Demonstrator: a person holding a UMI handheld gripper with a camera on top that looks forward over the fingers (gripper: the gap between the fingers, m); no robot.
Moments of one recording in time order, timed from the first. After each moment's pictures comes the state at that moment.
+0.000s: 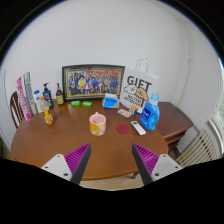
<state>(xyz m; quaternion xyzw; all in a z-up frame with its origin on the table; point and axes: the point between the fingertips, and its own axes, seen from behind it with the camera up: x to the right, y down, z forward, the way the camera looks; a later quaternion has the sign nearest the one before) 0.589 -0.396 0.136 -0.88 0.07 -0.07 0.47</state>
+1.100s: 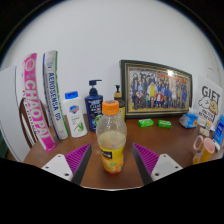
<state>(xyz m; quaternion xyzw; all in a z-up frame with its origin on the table) 0.198 -0.044 0.040 -0.83 0.00 0.05 0.55</state>
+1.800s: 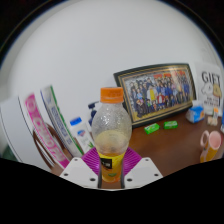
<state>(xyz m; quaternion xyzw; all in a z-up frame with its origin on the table) 0.208 -0.039 0.102 -0.80 0.05 0.17 0.57</state>
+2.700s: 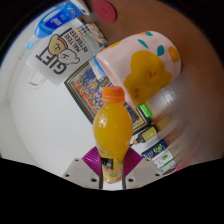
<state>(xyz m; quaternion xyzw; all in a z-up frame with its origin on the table) 0.448 -0.063 0.124 -0.34 0.56 0.71 0.27</state>
